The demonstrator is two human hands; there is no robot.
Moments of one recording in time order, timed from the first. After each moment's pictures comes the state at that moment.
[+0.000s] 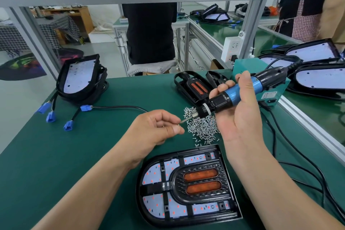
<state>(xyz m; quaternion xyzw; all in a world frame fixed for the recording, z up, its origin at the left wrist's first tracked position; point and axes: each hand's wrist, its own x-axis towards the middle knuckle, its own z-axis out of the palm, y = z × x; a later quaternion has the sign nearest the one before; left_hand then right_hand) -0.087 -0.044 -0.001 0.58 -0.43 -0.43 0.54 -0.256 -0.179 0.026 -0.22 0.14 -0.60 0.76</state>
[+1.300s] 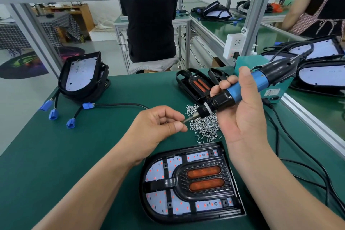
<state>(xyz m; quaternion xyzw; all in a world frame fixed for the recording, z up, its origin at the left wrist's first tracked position) -0.086 -0.041 -0.002 0.56 -0.48 -0.39 0.54 -0.257 -0.171 0.027 -0.28 0.09 -0.59 0.75</state>
